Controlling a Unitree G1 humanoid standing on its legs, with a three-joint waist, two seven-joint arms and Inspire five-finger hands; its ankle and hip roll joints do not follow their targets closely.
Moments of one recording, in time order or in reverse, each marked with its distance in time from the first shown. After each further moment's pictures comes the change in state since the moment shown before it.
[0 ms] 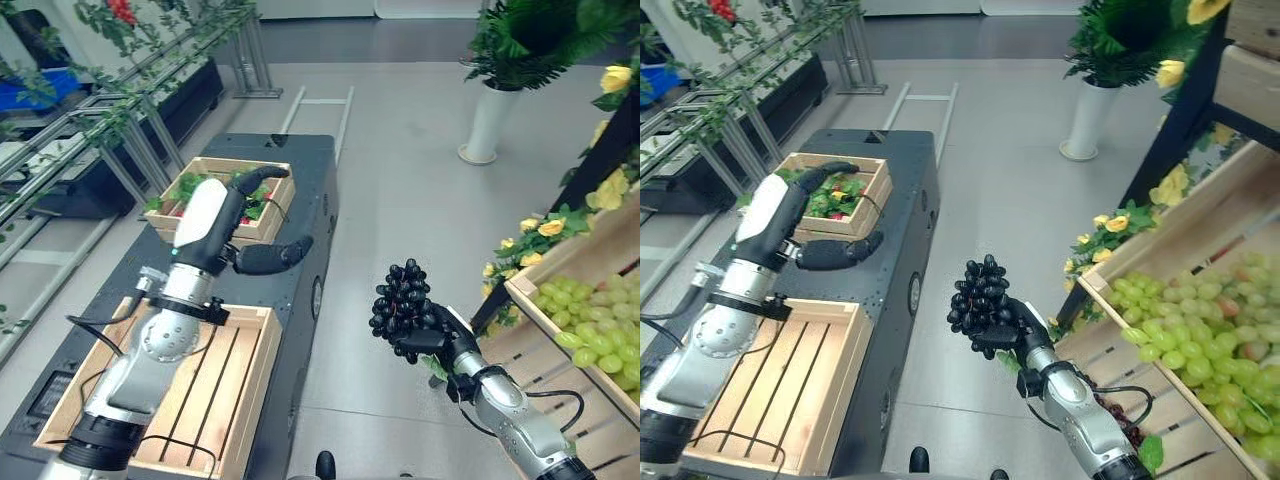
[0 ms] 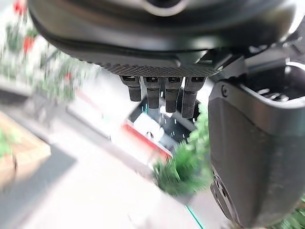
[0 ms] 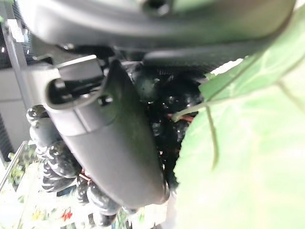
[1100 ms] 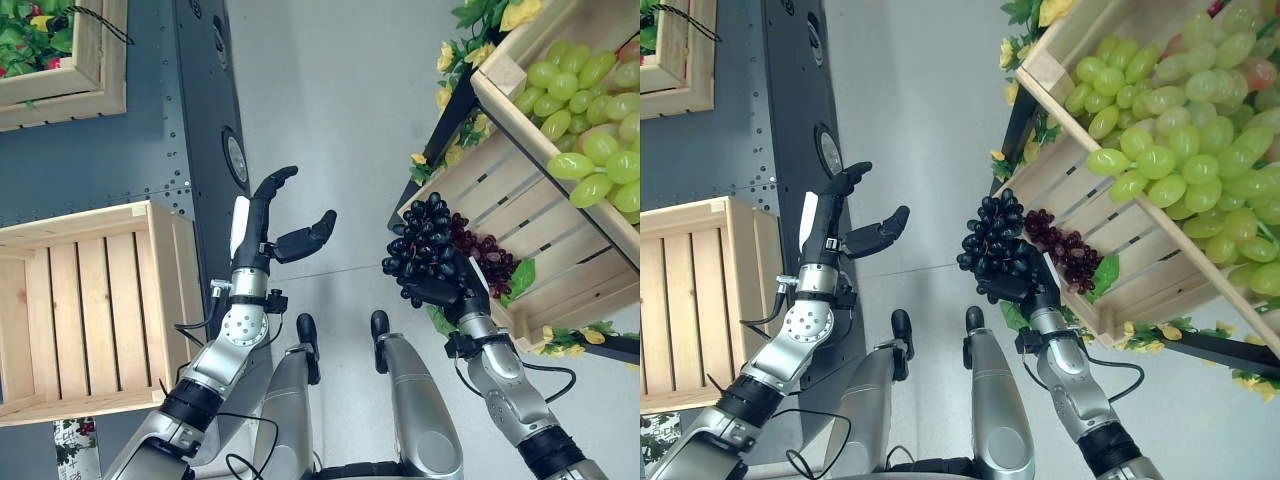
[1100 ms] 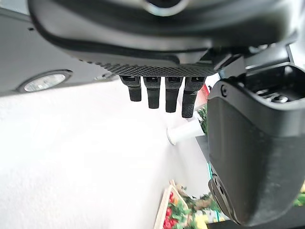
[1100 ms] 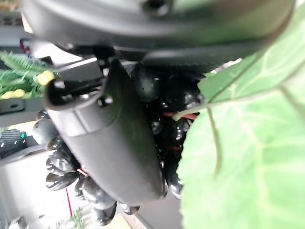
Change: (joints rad) left arm -0.247 -0.236 -0.208 0.352 -0.172 -0.147 0.329; right arm -0.165 0.086 -0.024 0.114 0.010 -0.356 -0.082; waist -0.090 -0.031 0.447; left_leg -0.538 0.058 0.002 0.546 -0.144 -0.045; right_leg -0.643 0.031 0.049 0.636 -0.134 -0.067
